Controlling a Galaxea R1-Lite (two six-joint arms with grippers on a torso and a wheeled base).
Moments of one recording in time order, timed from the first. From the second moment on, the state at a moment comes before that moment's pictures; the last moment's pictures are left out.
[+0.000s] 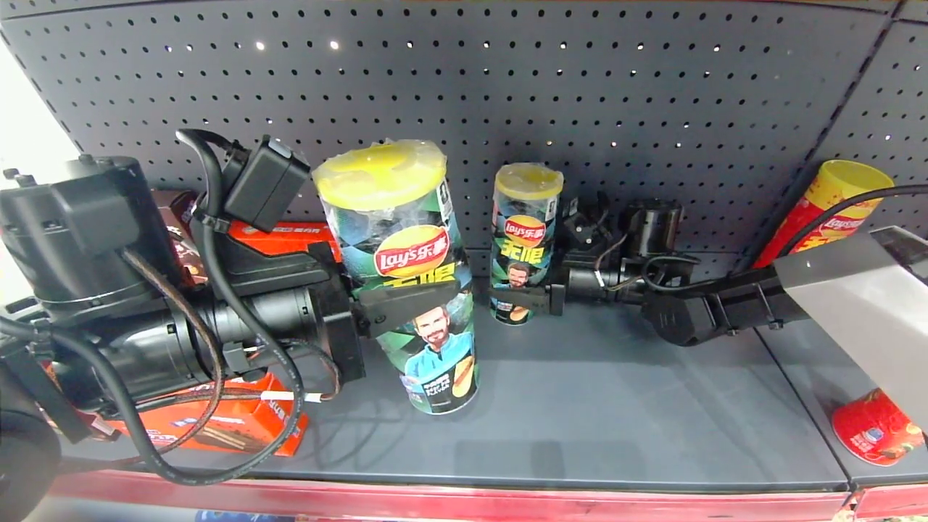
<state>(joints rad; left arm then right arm) -0.50 1.51 -0.75 -0.74 -0.58 -0.05 0.41 2.24 -1.50 -0.71 0.90 -0.22</state>
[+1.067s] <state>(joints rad) -0.44 1.50 -0.71 -0.74 -0.59 -0.05 0.50 1.85 -0.88 -0.95 0.83 -0.22</state>
